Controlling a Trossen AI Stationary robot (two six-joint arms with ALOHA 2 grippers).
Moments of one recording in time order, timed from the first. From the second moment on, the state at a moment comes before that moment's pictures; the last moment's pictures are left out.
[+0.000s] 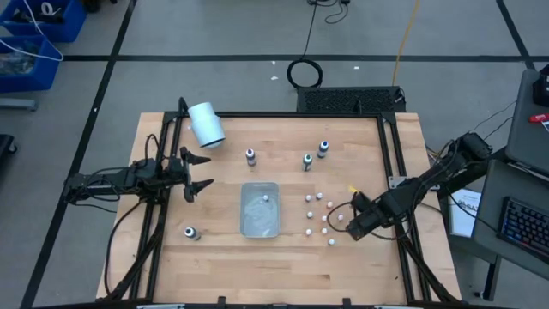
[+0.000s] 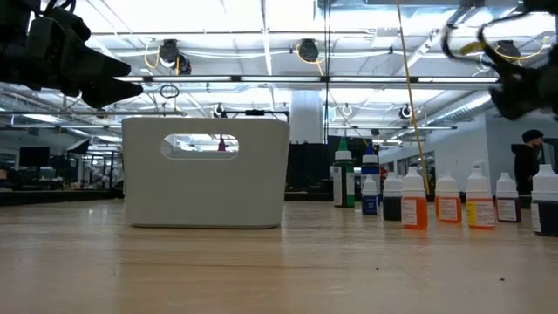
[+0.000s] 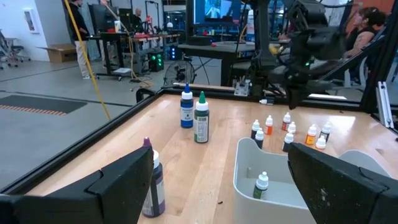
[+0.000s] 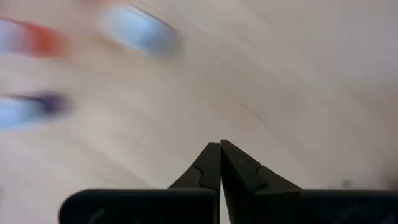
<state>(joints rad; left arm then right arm) 0.04 0.03 0.08 -0.08 -0.17 -0.03 0.56 1.24 0.66 -0.86 0.04 1.47</state>
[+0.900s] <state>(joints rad) 0.04 0.03 0.08 -0.05 -0.17 -0.01 0.15 1.17 0.47 0.10 0.12 0.60</state>
